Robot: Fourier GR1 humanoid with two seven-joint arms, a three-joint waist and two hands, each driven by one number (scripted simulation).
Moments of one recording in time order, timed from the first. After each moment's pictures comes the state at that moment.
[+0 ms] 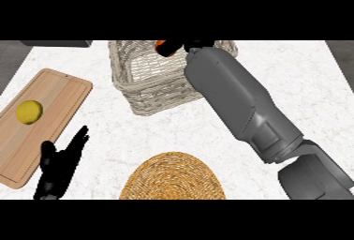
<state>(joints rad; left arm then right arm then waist) 0.11 0.21 -0.01 -1.48 0.05 -0.01 0.25 -1.38 -0.03 0.35 -0.40 0.30 -0.60 0.44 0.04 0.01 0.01</state>
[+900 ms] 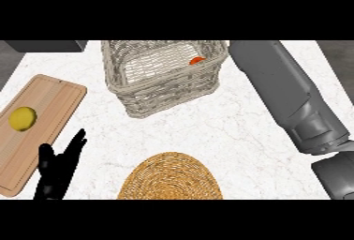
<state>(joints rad) 0.13 0.19 0.01 -1.48 0.04 0.00 0.26 -1.31 -0.19 0.18 -0.50 0.24 -0.61 0.35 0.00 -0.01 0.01</state>
